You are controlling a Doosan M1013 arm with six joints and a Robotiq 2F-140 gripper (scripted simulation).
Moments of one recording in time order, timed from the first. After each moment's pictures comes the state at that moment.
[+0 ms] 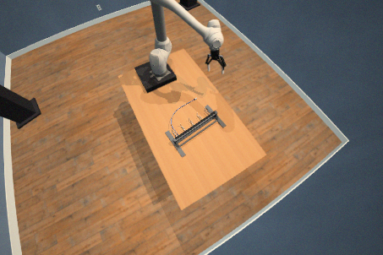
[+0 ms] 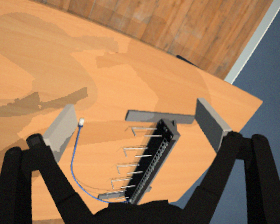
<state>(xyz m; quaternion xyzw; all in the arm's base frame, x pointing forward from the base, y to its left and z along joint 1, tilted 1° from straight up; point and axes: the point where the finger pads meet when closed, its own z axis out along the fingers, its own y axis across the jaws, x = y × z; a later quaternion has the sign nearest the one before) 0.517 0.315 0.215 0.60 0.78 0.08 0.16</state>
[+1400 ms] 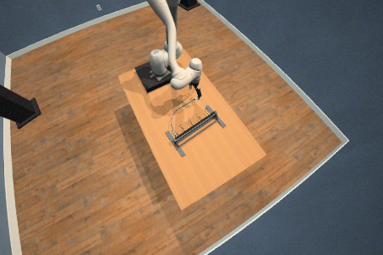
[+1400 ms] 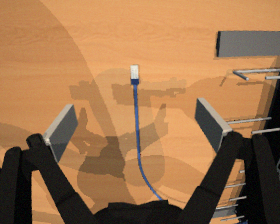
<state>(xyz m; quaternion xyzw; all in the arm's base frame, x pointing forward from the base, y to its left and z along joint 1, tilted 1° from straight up) 0.492 0.076 0.050 0.76 0.66 0.00 0.00</state>
